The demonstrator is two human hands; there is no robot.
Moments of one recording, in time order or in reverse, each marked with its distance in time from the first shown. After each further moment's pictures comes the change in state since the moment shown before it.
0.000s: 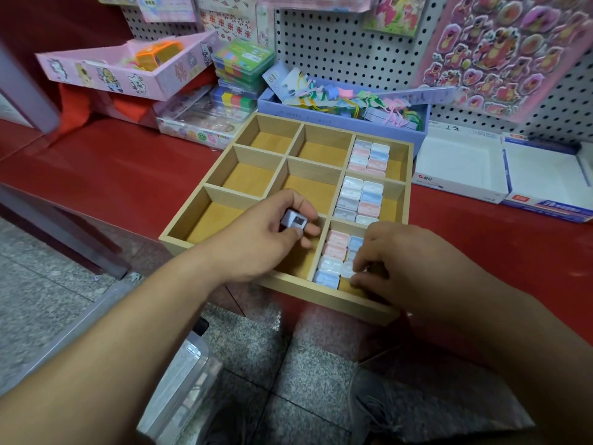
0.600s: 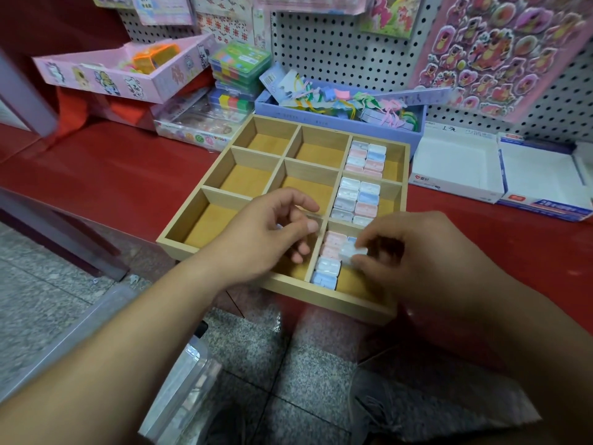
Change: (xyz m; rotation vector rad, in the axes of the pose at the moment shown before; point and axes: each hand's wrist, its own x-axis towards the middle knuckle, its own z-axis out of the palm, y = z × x) left_hand 0.004 0.001 0.006 -0.076 0.075 0.073; right_hand -0.009 0.011 -0.002 0.338 0.275 0.013
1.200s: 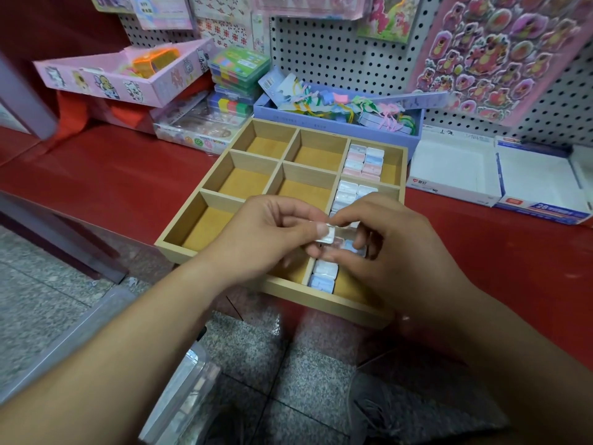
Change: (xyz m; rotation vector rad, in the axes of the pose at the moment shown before) left_hand 0.001 0.010 0.008 -0.225 -0.009 -0.042; right_hand 0.009 -0.013 0.020 0.138 0.198 -0.108
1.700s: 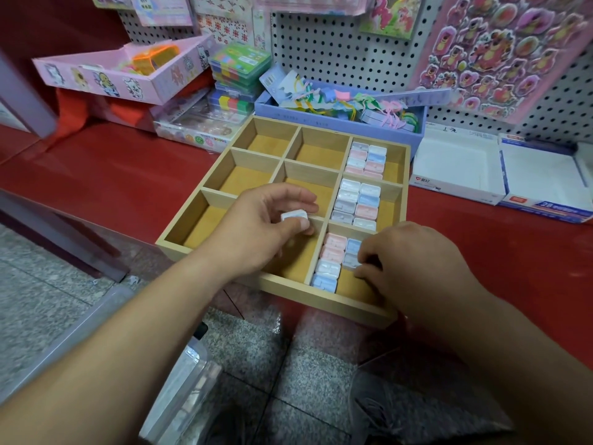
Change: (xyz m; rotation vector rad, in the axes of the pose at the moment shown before) left_hand 0.007 -0.007 -0.014 0.187 0.121 0.040; right_hand -0.001 -0.001 -0.005 -0.649 -0.355 0.258
